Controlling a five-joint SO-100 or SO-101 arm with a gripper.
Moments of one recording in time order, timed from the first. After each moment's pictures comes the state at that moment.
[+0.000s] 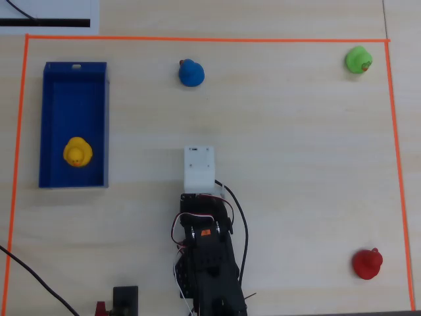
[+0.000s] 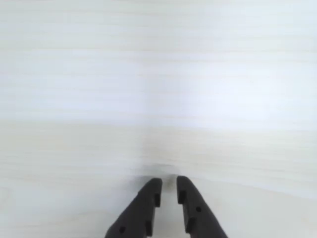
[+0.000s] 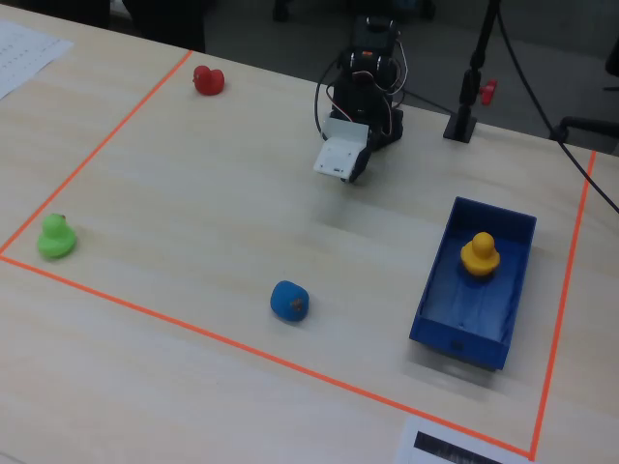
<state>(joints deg) -6.2 189.8 177.7 75.1 -77.1</state>
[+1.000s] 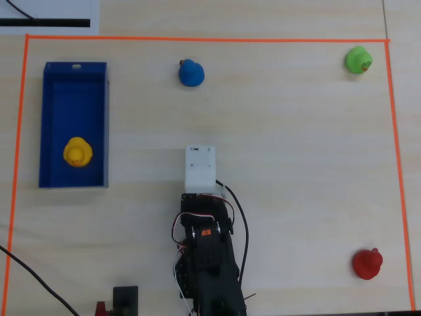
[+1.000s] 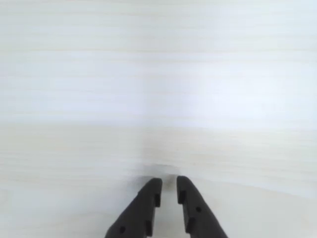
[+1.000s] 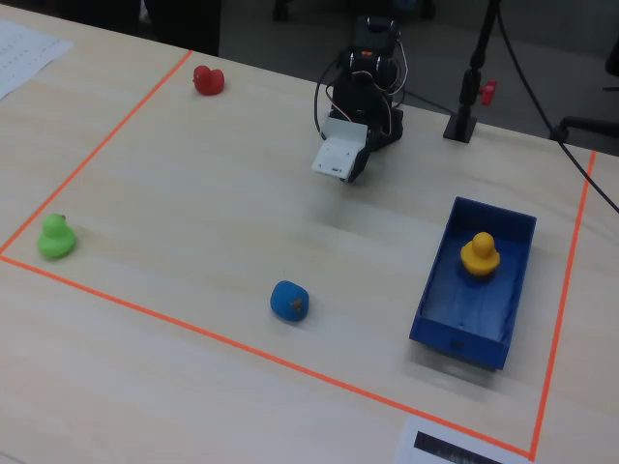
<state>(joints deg) -5.5 189.8 177.7 75.1 -77.1</state>
